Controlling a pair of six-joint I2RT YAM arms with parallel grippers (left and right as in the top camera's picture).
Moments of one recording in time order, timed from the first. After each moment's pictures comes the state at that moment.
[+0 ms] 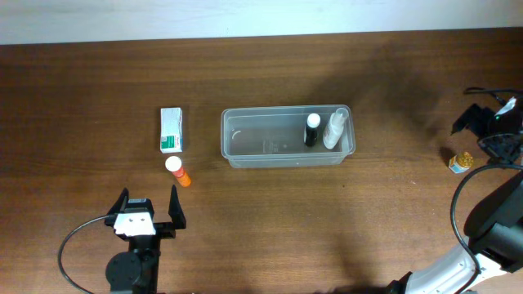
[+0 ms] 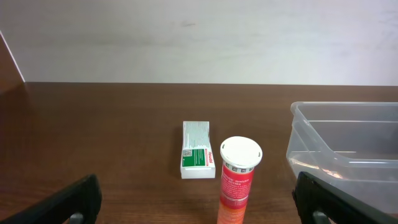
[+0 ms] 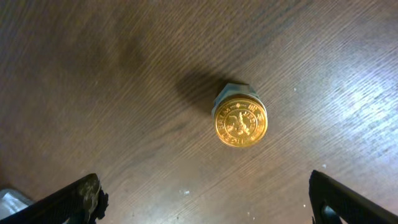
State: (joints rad) left arm 0.01 0.01 0.03 -0.11 -0.01 -0.02; right arm -0.60 1.96 1.69 -1.16 -0.10 0.24
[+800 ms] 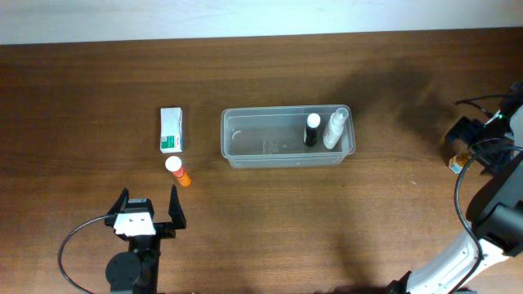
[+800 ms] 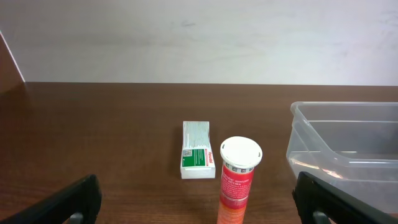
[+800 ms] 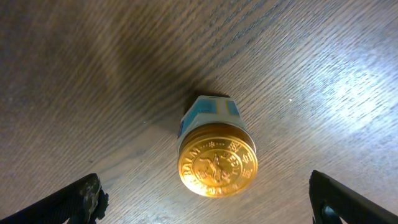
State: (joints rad) left arm 0.01 0.01 0.03 -0.11 -0.01 -0.02; right arm -0.60 2.08 1.66 -1.12 -0.02 0.24
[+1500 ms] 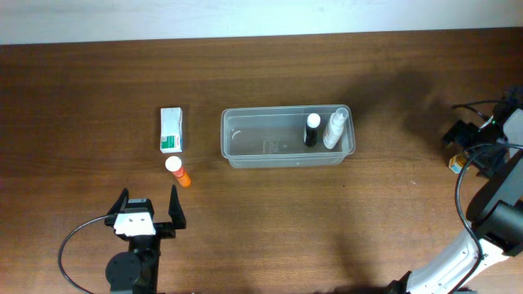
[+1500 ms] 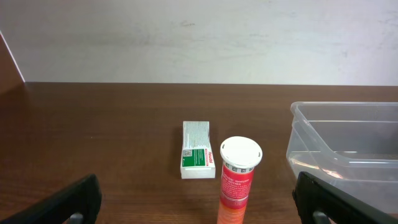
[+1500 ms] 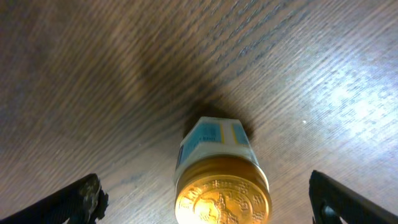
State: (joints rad) left arm 0.01 0.01 0.03 -0.11 -0.01 -0.02; right arm -0.60 2.08 1.57 -0.99 -0.02 0.24
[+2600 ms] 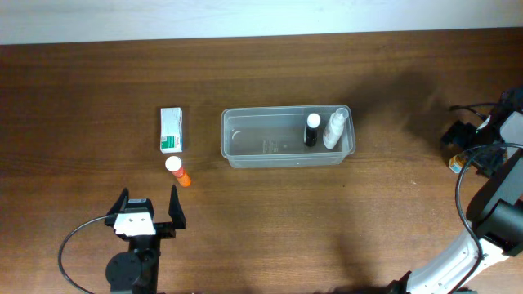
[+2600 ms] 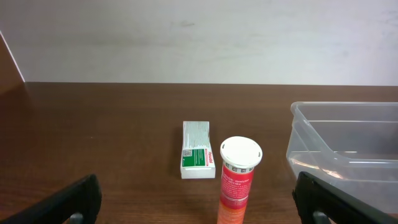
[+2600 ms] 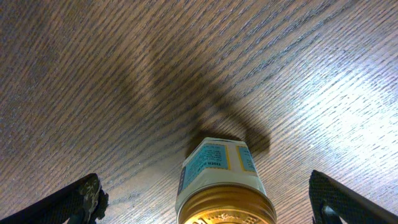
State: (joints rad) left arm 0.01 0.01 0.03 -0.11 -0.02 -0.02; right arm -0.60 2.08 1.54 -0.91 -0.02 0.20
